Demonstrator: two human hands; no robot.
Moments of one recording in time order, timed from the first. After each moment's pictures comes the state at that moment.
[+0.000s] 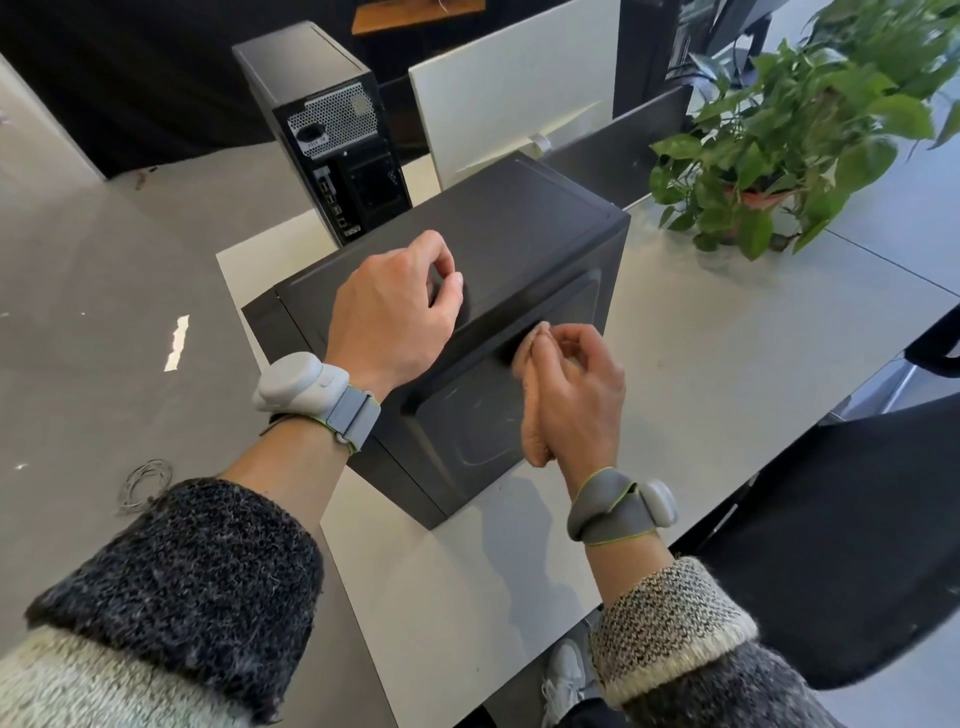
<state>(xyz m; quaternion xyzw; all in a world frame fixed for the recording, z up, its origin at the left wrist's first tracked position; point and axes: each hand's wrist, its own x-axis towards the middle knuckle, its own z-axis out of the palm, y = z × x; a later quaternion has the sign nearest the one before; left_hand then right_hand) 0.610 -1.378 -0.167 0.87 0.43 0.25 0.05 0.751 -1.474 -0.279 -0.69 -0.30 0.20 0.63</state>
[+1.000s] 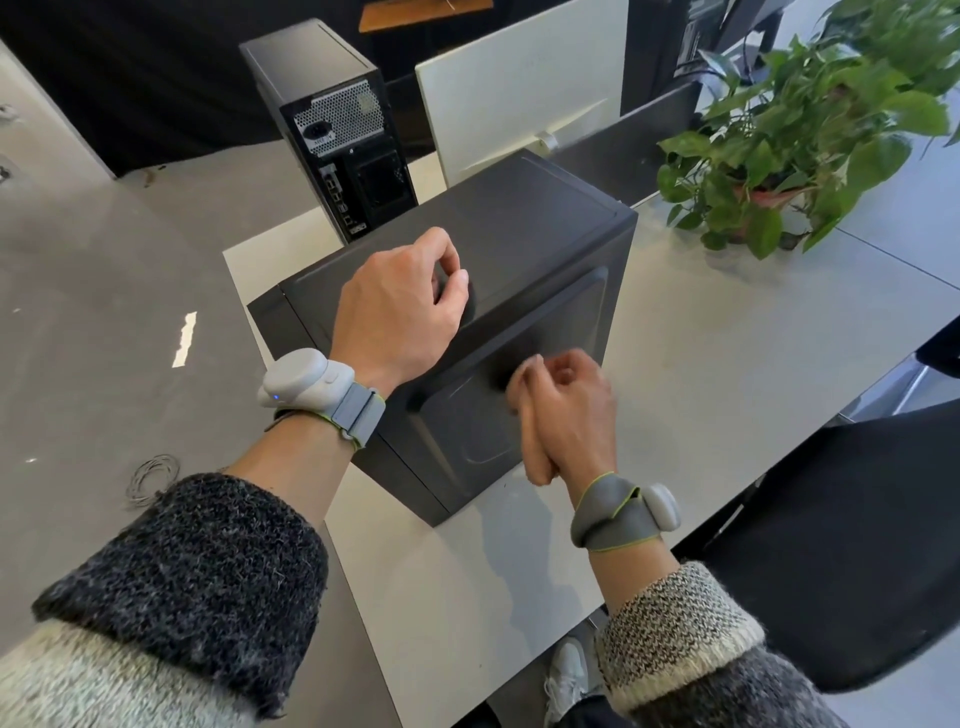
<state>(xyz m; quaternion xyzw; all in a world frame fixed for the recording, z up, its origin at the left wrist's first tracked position) 0.609 -1.379 -0.169 0.86 0.43 0.25 0.05 0.748 -1.479 -0.292 -0.75 -0.31 0.28 0.51</state>
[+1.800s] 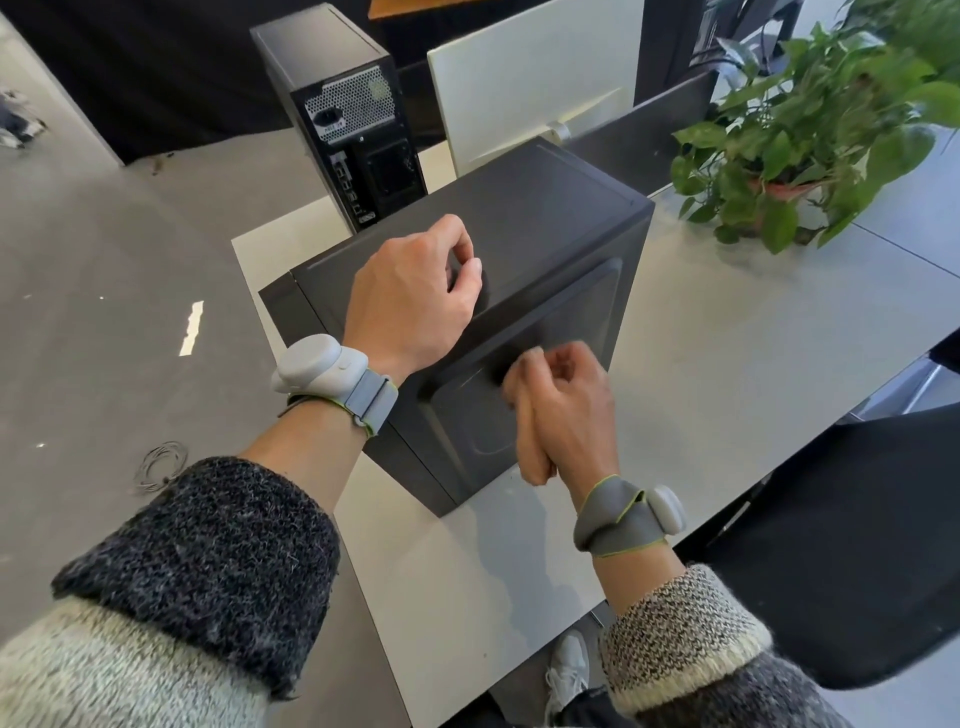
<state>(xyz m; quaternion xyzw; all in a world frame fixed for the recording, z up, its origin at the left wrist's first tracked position) 0.610 -1.379 -0.167 0.86 0.43 0.25 0.05 0.733 -1.483 -0.285 -0.72 -0.32 0.30 0.53</state>
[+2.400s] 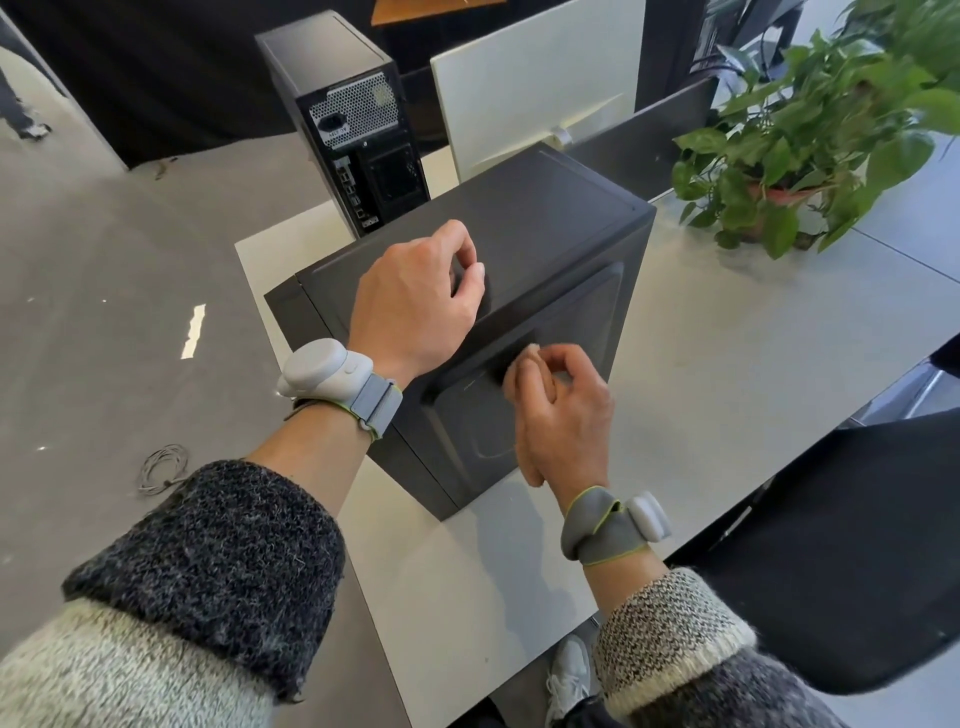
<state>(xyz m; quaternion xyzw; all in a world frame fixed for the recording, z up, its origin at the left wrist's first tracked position) 0.609 -1.379 -0.166 0.86 0.43 0.26 0.04 0.718 -1.489 -0.278 -0.68 -0.36 0.21 0.60</state>
